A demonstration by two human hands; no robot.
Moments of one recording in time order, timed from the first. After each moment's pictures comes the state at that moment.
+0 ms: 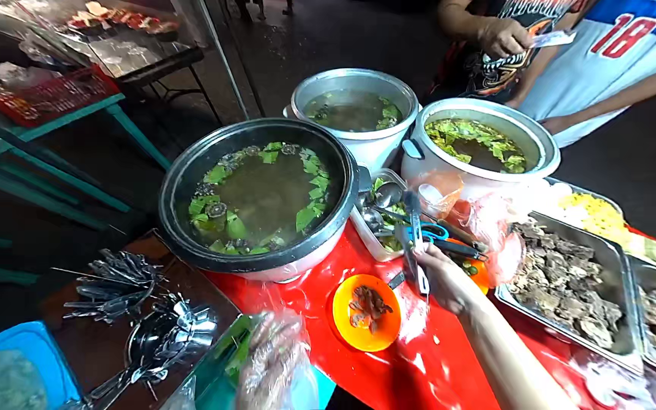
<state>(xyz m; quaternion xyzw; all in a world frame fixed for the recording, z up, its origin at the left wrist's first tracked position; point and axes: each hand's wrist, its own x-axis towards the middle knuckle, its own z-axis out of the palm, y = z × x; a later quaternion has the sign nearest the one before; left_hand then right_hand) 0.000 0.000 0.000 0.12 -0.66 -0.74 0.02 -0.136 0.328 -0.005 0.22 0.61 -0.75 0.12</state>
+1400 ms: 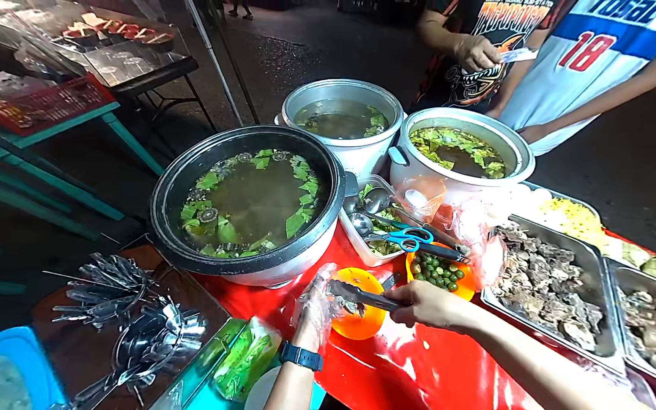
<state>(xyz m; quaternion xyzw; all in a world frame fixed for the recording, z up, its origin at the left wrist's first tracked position) -0.112 0.102 -0.063 0.25 -0.53 -0.80 -0.13 -0.120 0.332 0.032 -0.06 0.85 -0.32 0.41</state>
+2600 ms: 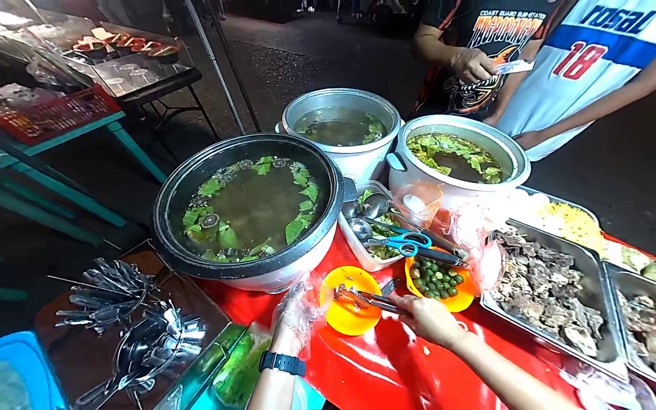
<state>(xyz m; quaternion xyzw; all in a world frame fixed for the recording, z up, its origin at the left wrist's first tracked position) -0.114 0.064 -0.076 0.33 -0.47 -0.82 -0.08 -0.101 0.365 -0.063 -0.09 0.95 -0.11 0.26</state>
